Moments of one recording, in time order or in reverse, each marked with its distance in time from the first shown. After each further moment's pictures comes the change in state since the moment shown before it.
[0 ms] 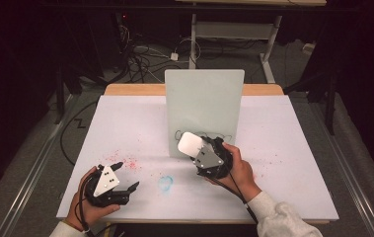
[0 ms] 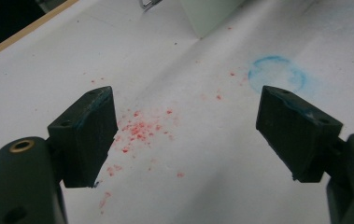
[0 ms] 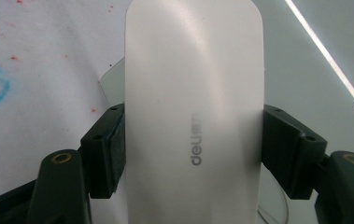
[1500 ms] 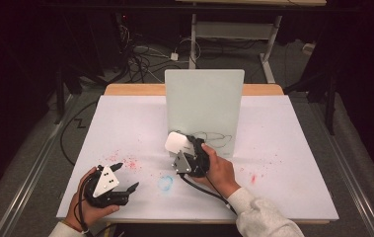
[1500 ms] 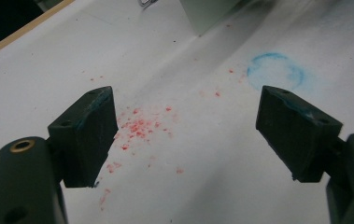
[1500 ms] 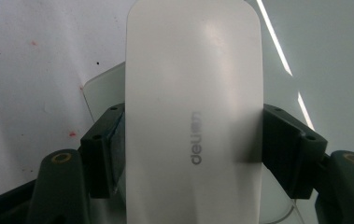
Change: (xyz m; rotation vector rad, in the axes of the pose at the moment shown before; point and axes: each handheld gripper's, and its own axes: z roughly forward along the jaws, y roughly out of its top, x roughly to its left) left arm 0.000 -0.001 -0.001 0.005 -0.003 0.002; right arm 0.039 0.016 0.048 0.067 -0.149 -0.180
